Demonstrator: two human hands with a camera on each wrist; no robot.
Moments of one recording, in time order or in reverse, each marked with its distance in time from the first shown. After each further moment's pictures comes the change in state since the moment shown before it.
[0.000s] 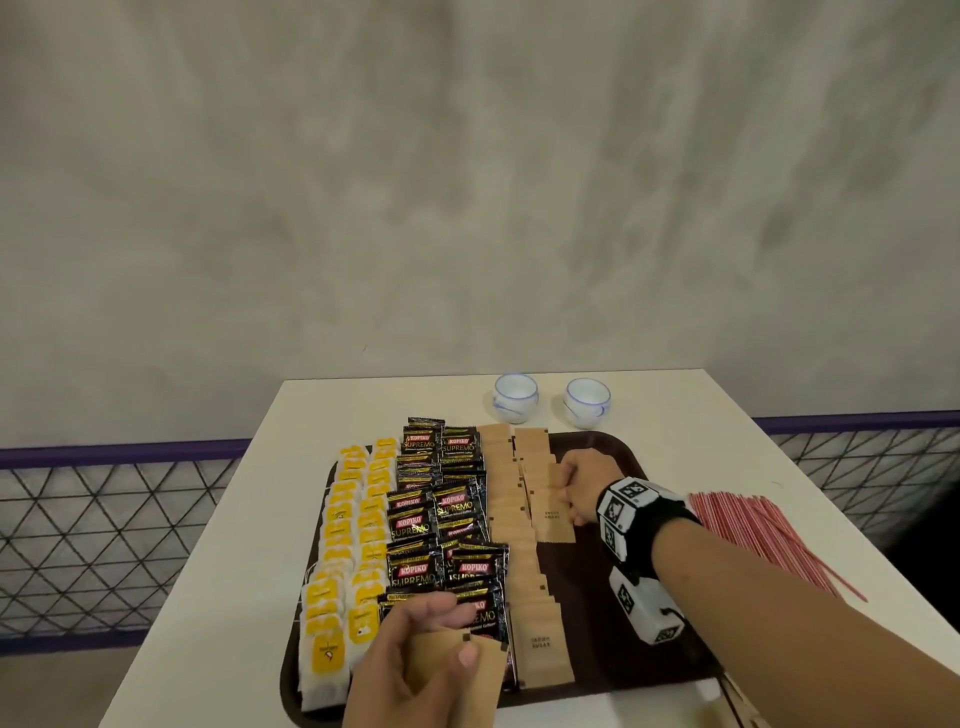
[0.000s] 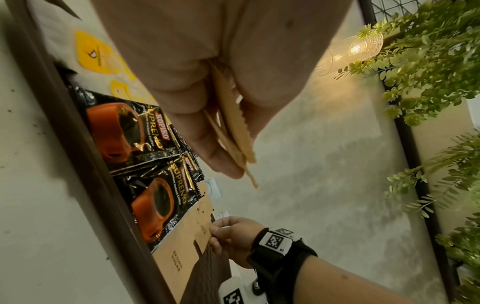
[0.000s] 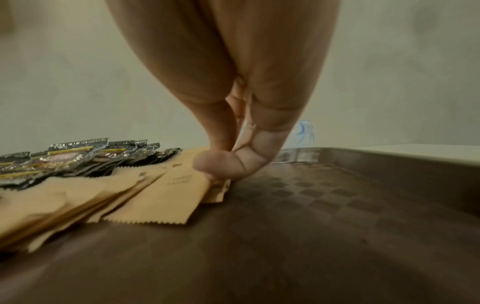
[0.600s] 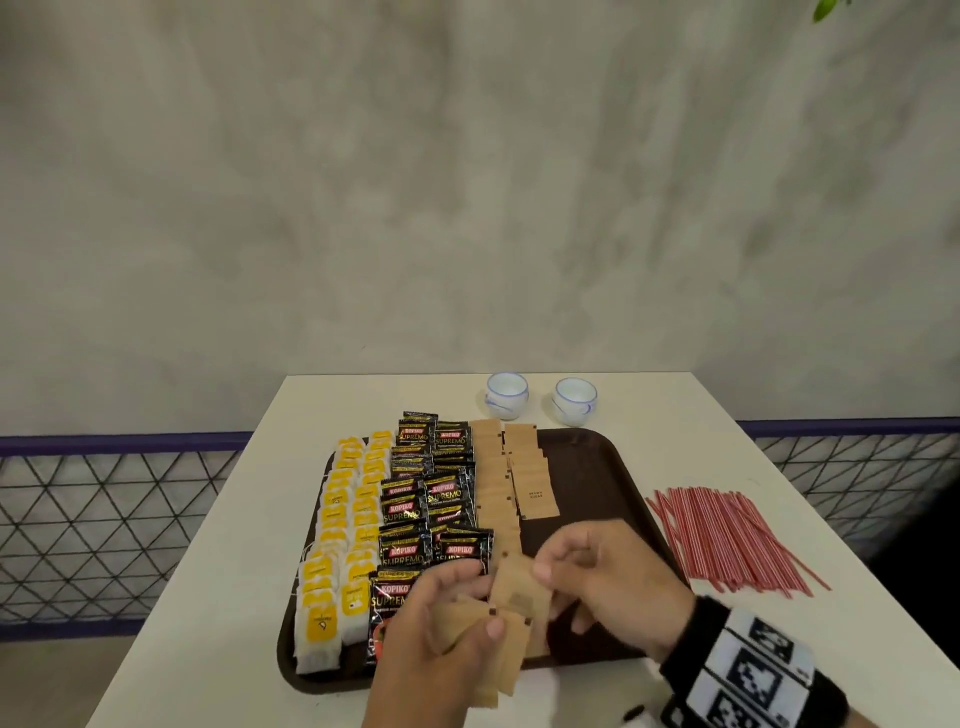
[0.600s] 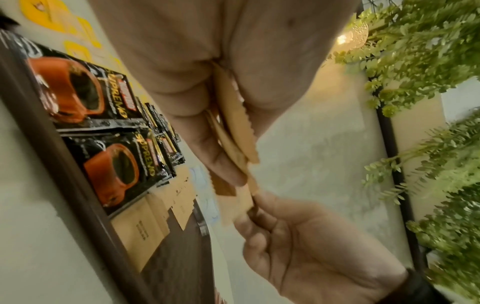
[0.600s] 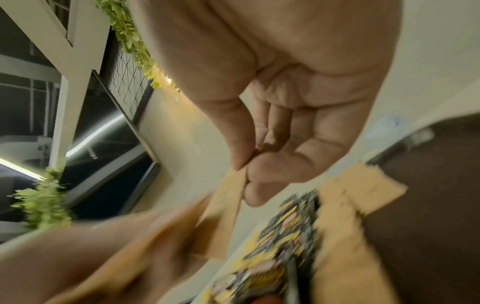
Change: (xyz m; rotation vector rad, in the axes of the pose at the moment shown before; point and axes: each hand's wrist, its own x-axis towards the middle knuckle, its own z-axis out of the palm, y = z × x) left_hand -0.017 0.018 0.025 -0.086 -0.076 0.004; right_hand -0.175 0.009 -0.027 0.380 -0.269 -0.240
